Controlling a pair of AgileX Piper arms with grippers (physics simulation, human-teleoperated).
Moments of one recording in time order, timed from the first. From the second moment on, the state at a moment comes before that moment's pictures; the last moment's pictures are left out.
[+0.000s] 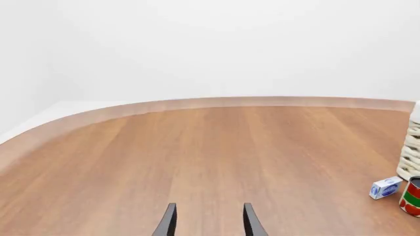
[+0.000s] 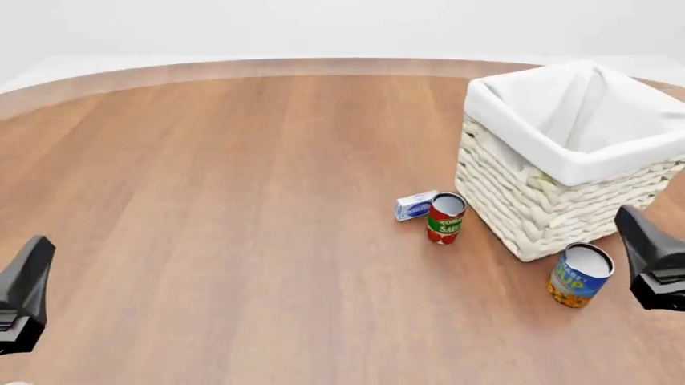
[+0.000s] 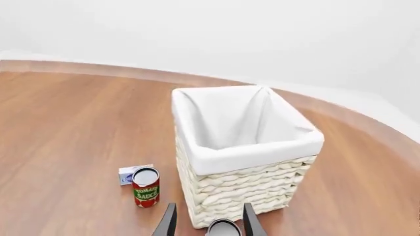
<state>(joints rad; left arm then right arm) 0.00 0.01 0.00 0.00 0.00 0.03 0.30 -0.16 0.00 -0.11</state>
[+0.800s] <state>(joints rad) 0.00 0.01 0.00 0.00 0.00 0.18 0.83 -0.56 0.03 -0.45</state>
